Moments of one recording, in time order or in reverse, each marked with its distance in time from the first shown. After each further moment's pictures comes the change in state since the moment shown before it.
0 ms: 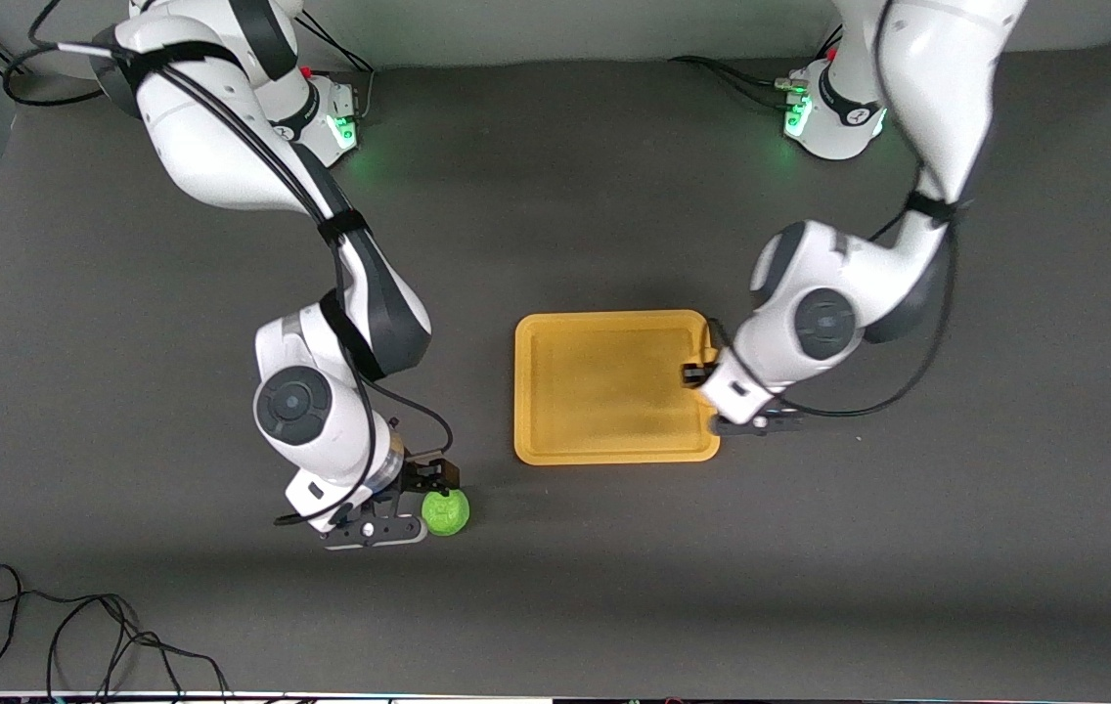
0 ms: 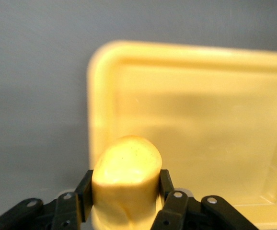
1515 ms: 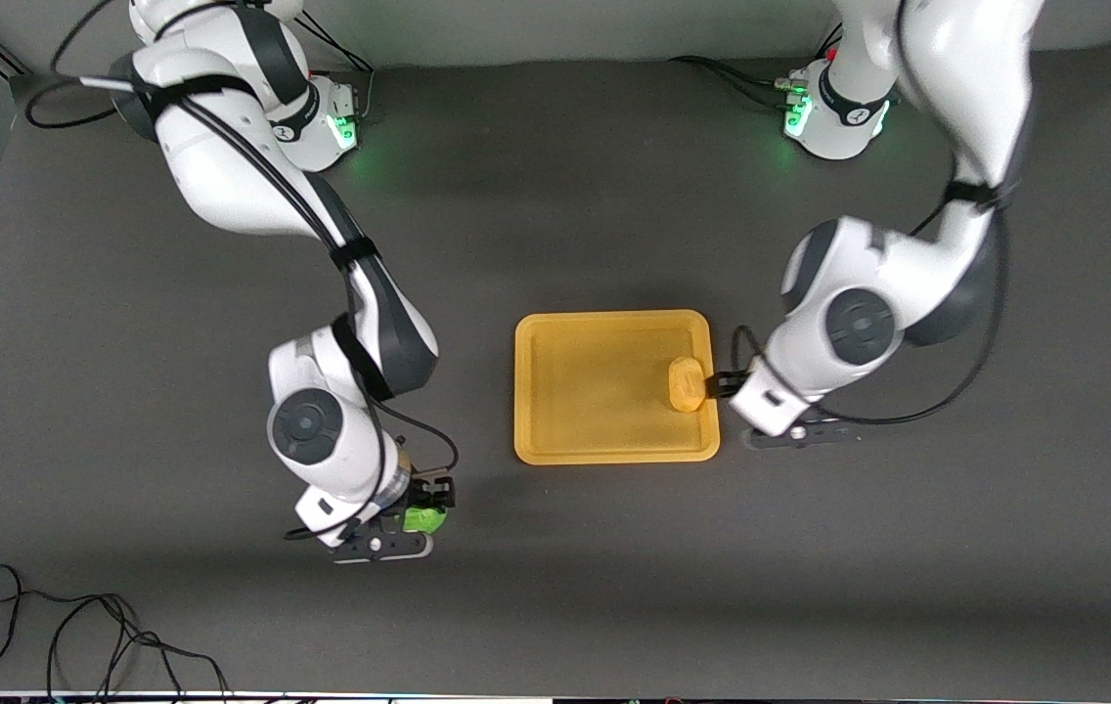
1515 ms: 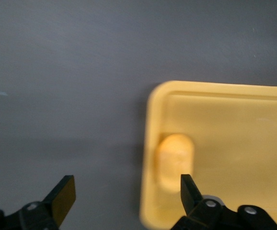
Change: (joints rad) left arm 0.074 -0.163 0.082 0.078 0.103 -0.237 0.071; right arm -0.005 -0.010 -0.005 0.082 0.000 -0.102 0.000
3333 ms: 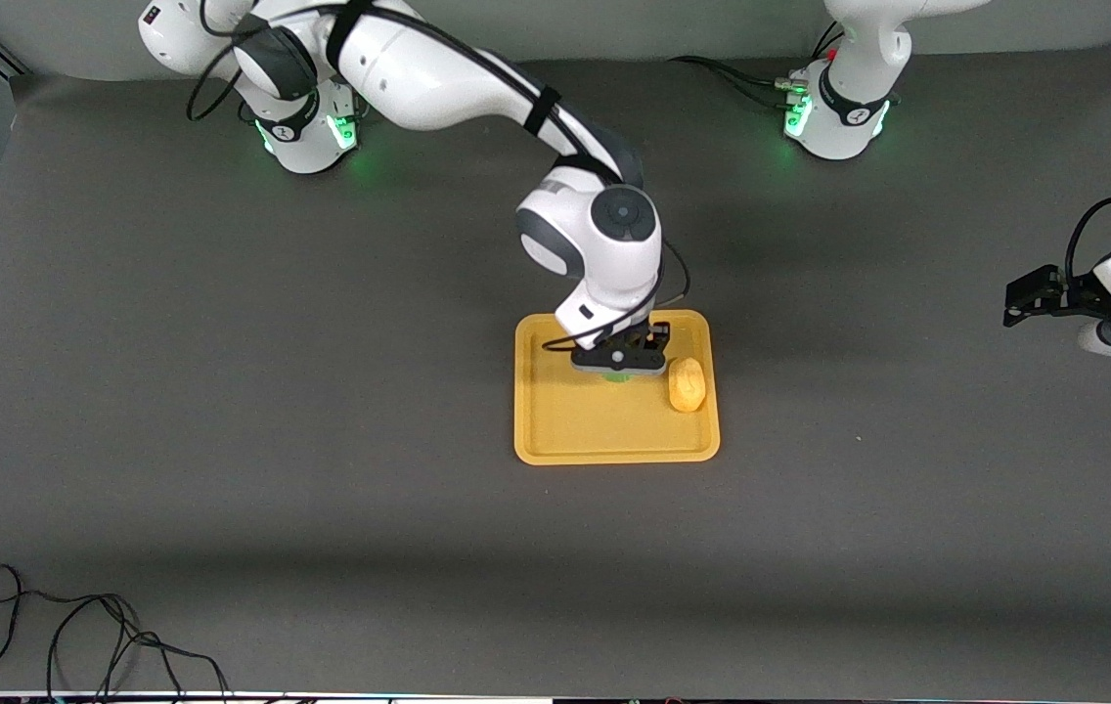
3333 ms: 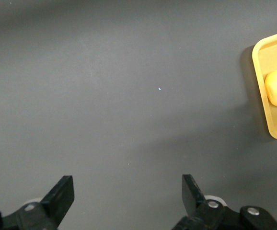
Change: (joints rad) left arm 0.384 -0.319 0.027 -0.041 0.048 -0.211 0.754; right arm 0.479 0.106 0.007 -0.040 -0.099 0.118 0.686
